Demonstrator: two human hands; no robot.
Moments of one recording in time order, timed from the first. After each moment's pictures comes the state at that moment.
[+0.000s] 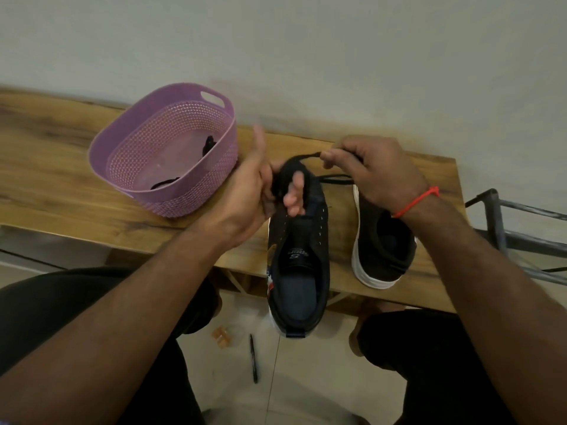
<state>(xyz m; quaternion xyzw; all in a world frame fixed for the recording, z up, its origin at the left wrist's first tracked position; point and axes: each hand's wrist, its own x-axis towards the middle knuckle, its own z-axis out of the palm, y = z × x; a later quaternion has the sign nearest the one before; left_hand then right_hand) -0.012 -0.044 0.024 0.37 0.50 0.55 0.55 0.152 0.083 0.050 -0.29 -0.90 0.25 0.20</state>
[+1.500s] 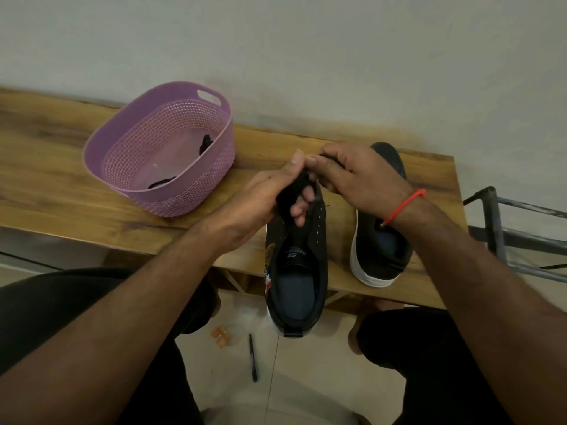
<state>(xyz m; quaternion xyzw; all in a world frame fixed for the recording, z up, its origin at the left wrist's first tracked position) -0.007 -0.046 0.020 0.42 0.55 0.47 0.55 0.141 0.067 0.058 -0.25 -0.88 0.37 0.16</state>
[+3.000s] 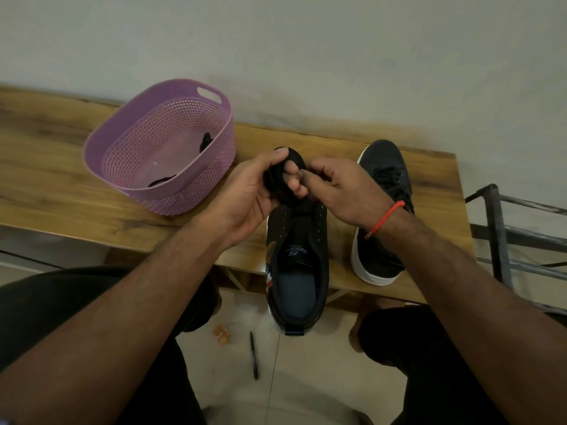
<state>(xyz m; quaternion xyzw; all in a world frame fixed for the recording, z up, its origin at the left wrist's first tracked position) -0.015 -0.044 0.018 0.26 0.48 0.60 0.59 0.133 0.056 0.024 -0.26 -0.86 0.40 0.16</state>
